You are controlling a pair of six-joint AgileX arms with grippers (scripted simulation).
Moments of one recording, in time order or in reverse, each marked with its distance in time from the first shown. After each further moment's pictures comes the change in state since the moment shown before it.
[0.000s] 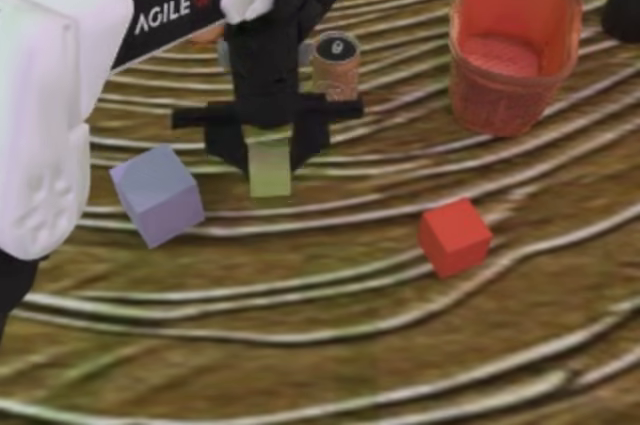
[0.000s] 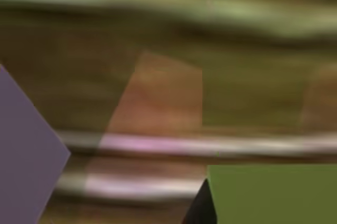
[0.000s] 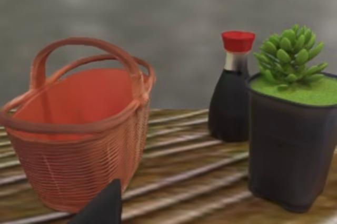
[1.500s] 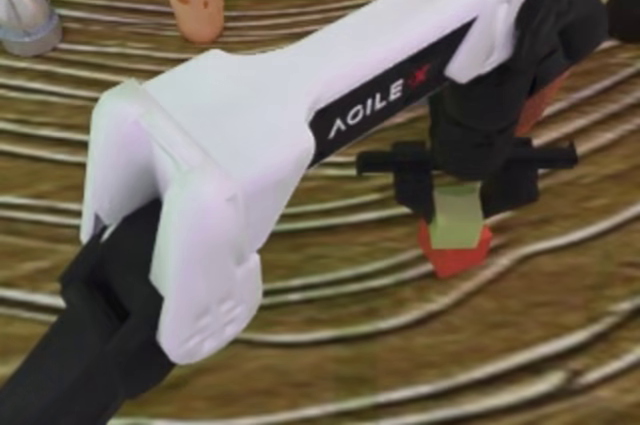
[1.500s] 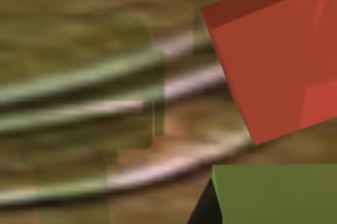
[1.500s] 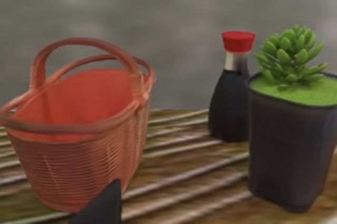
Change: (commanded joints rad) left arm -0.385 0.212 0.535 -0.309 0.002 -0.313; right arm 0.000 0.000 0.000 0.000 0.000 0.000
